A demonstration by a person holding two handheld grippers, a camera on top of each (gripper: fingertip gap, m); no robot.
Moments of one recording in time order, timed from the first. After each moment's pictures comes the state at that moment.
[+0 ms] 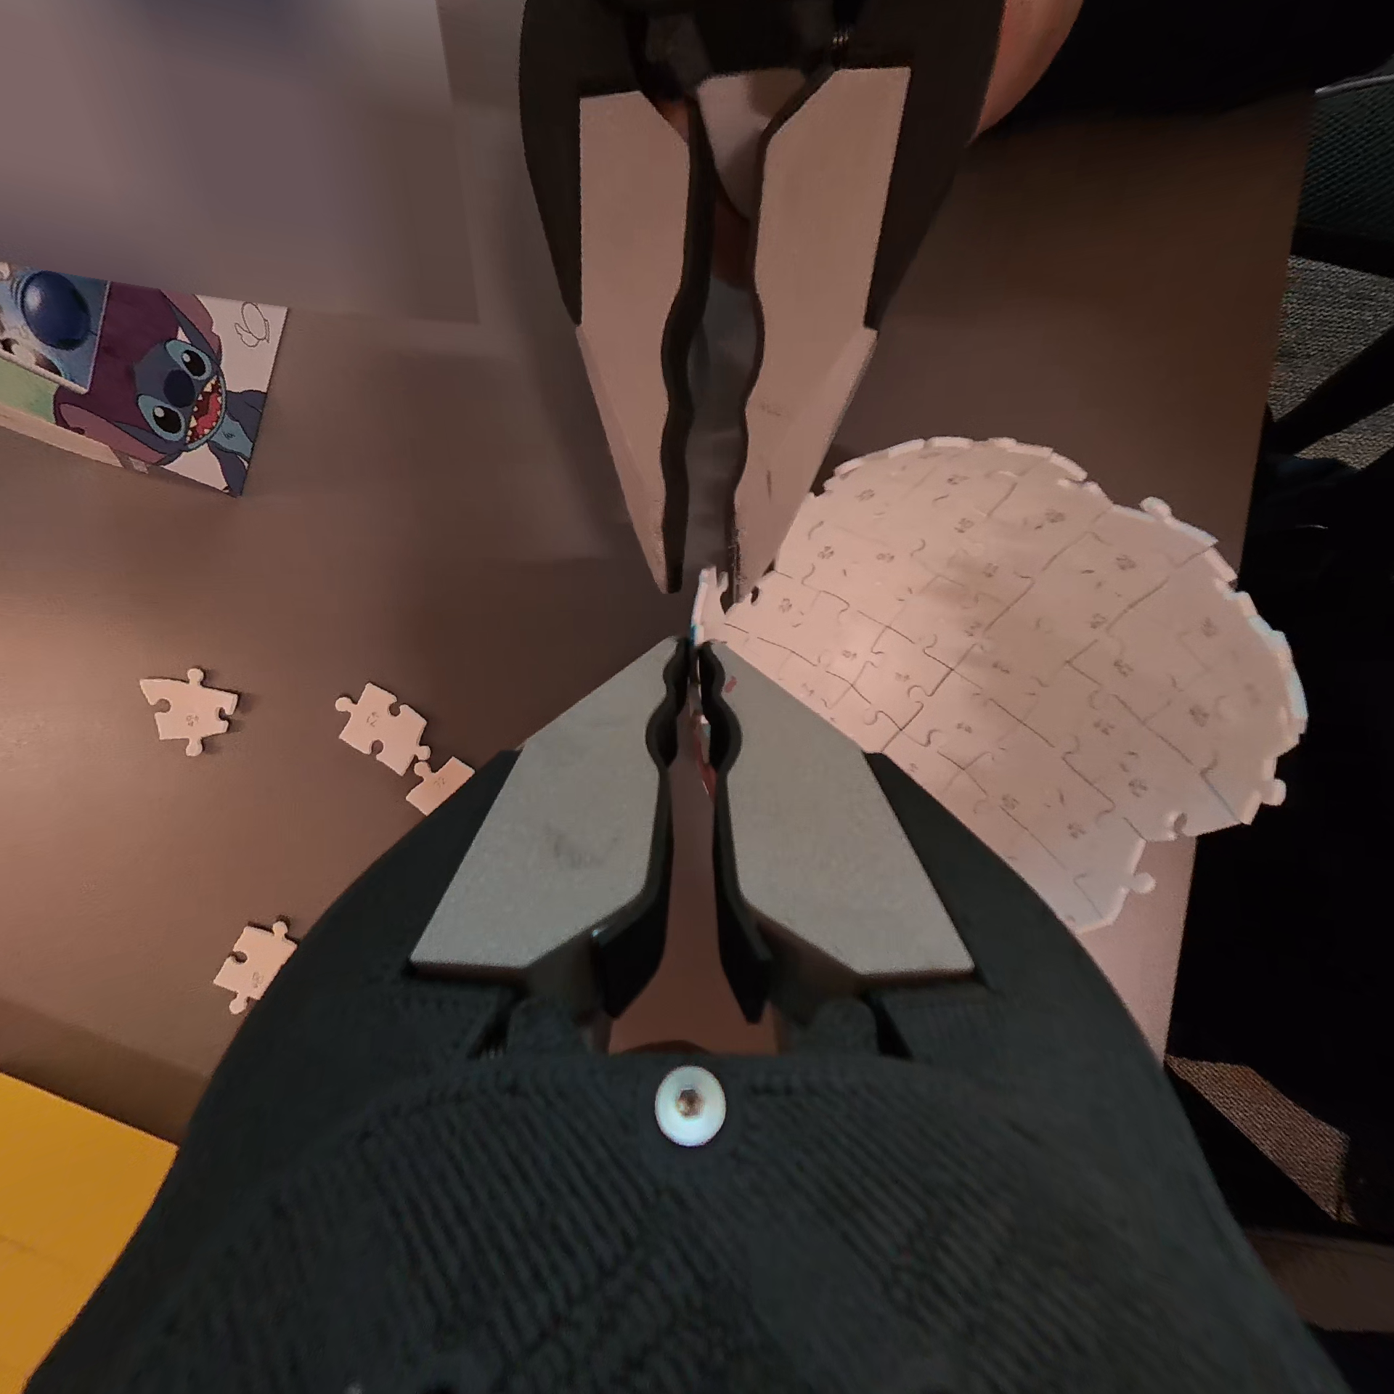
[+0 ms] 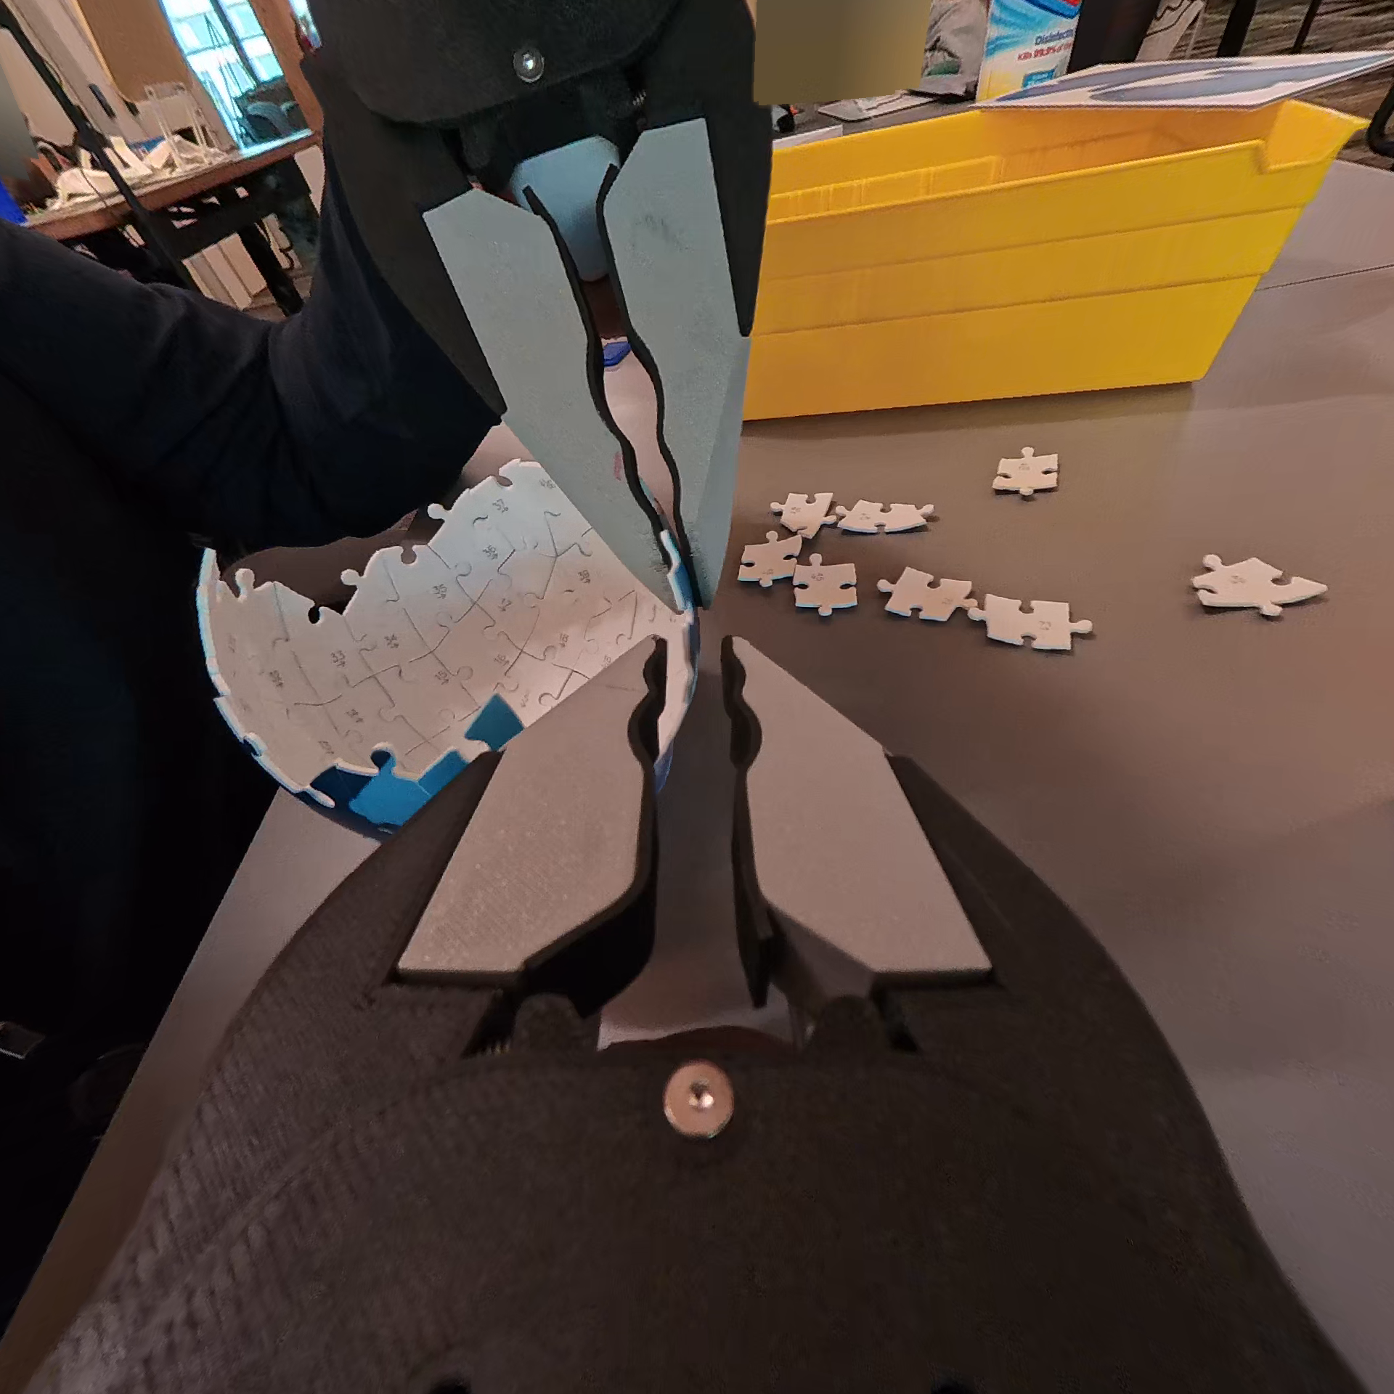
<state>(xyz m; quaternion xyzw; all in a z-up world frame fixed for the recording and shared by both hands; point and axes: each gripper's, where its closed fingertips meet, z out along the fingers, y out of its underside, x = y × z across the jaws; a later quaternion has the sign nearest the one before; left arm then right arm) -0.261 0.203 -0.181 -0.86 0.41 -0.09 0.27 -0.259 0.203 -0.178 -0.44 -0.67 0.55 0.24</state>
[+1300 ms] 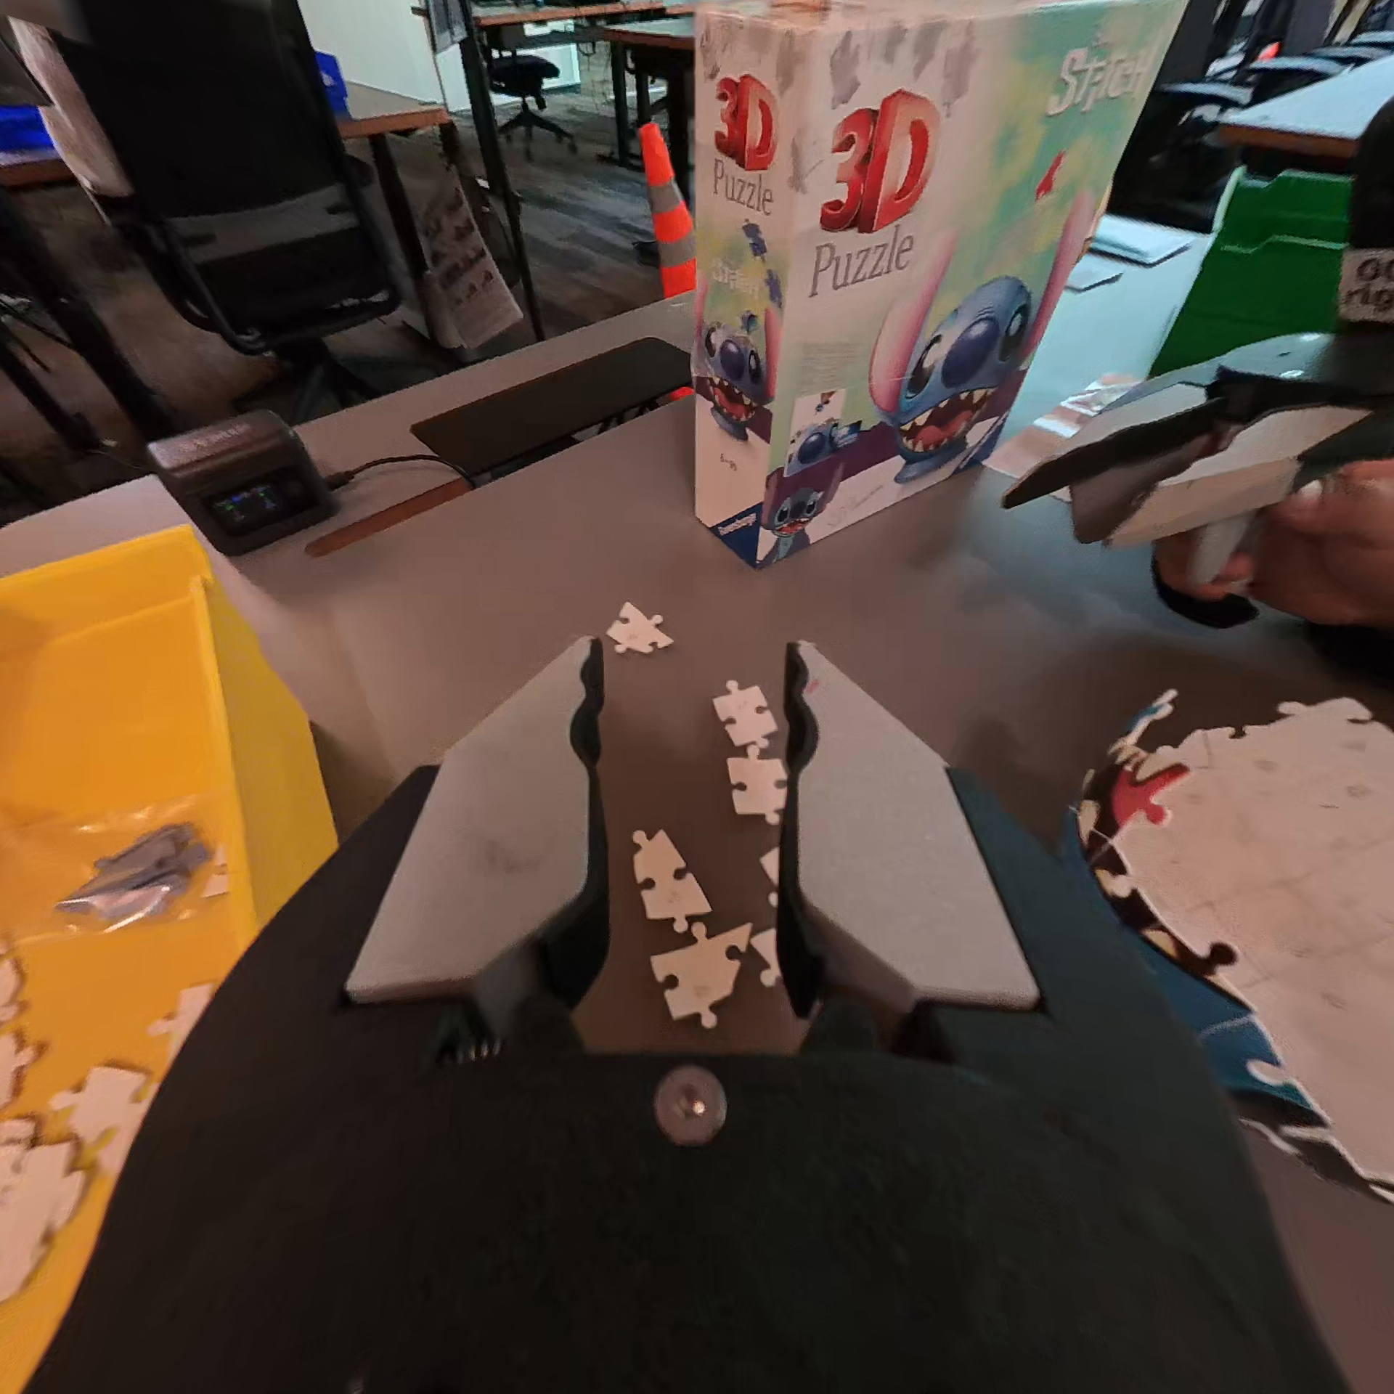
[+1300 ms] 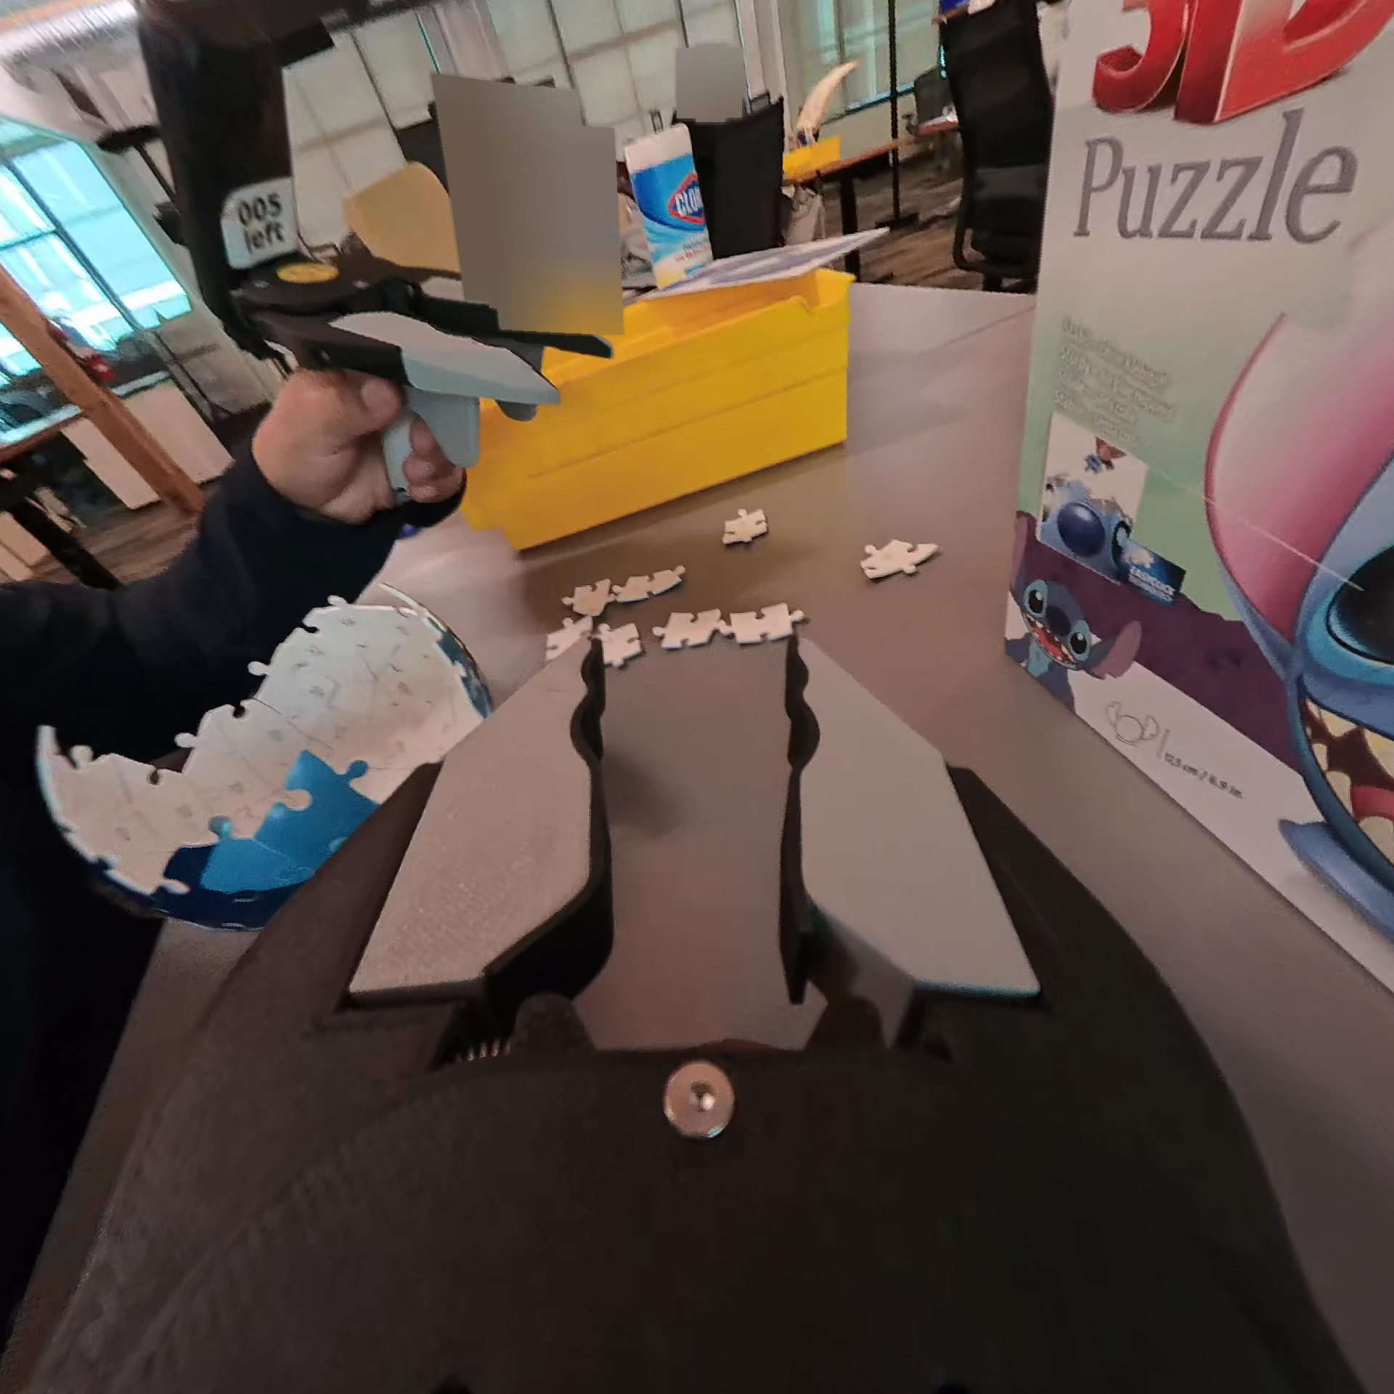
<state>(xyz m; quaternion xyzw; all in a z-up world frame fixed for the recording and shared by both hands) -0.400 0.225 -0.123 -0.81 0.07 -0.05 0.58 -0.248 0.291 -0.157 -0.55 -0.53 0.55 0.33</state>
